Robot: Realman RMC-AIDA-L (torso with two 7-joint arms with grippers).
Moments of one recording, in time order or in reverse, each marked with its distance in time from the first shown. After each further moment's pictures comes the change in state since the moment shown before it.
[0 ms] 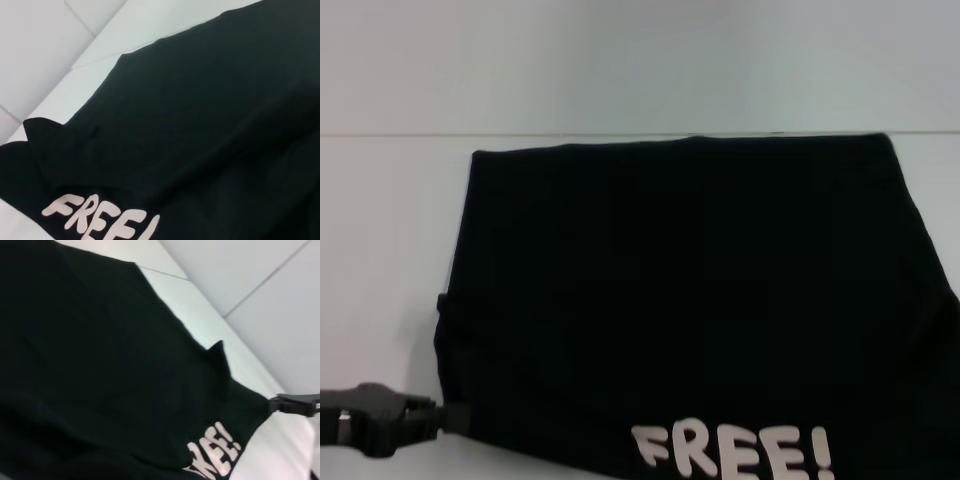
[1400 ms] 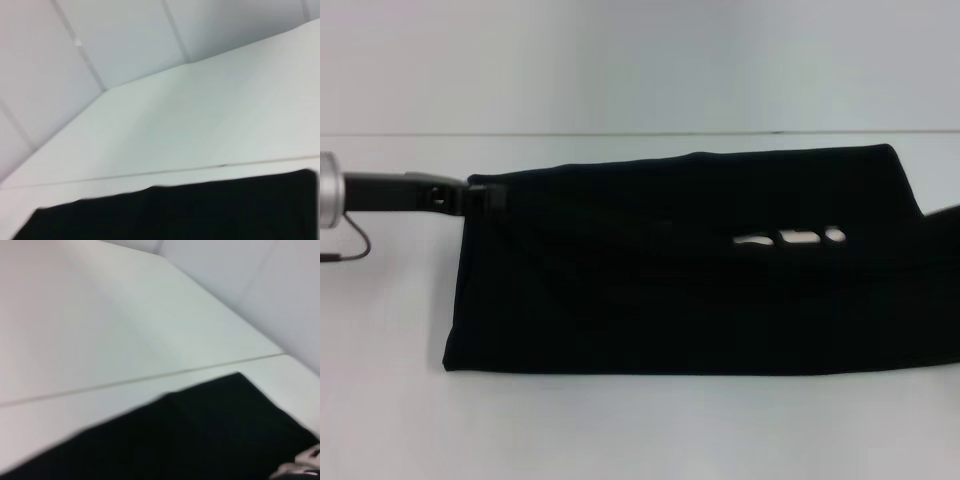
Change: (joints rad) left arm -0.337 0.096 -0.007 -0.231 0.001 -0.521 -0.057; right arm 0.327 -0.007 0.320 0.044 -0.057 0.255 0.030
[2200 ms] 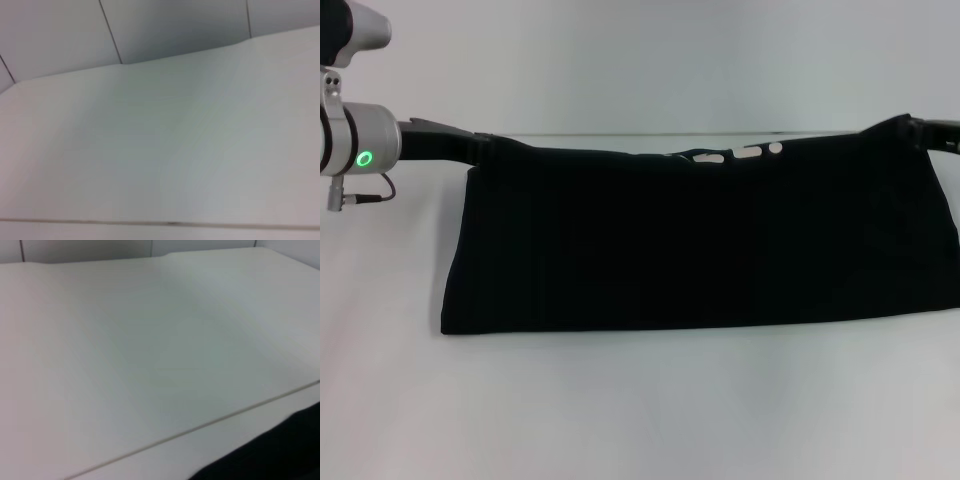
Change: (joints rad) left arm -0.104 -0.014 0.227 -0.132 -0.001 -0.575 -0.008; right arm 0.306 0.020 -0.175 0.209 0.004 0.663 0.066
